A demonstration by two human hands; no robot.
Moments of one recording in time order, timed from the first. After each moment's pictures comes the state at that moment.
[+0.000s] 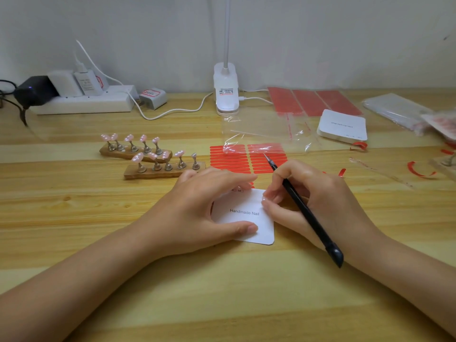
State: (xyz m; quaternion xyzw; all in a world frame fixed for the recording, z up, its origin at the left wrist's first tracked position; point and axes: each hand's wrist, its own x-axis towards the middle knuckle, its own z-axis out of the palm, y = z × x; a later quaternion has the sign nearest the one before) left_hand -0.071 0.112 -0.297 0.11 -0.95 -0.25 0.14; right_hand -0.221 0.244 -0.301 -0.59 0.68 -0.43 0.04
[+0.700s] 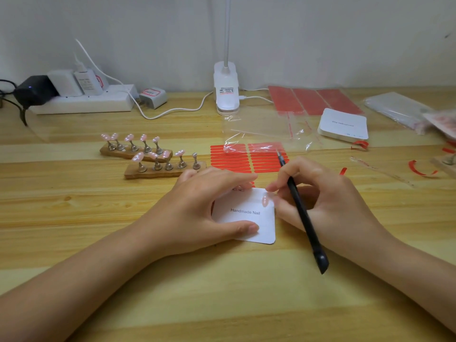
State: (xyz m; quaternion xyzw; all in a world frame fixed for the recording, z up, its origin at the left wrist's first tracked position) left_hand -0.071 0.112 -0.297 0.11 -0.95 -0.26 0.14; right_hand -0.221 0.249 -0.297 -0.56 0.67 -0.47 0.11
